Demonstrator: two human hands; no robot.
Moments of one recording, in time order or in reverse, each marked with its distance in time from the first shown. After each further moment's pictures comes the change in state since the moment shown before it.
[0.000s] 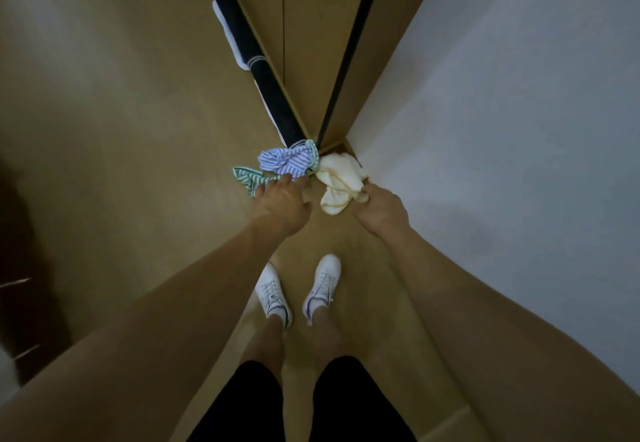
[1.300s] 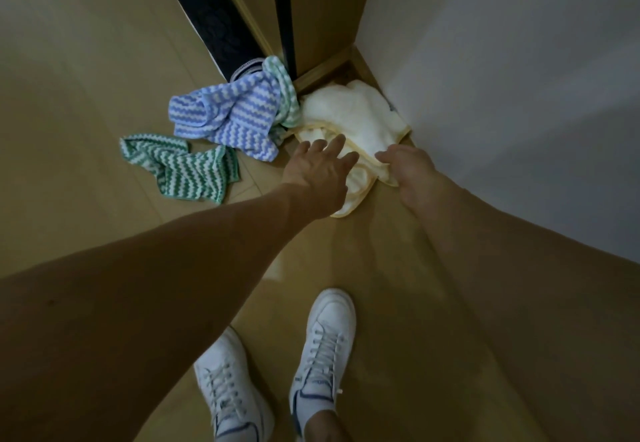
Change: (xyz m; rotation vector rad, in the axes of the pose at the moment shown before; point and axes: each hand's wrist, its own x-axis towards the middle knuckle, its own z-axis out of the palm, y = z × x) left_hand 0.362 0.017 0.362 0.376 -0.100 0.349; right_hand 0.438 0.202 0.244 0.909 -0.057 0.418
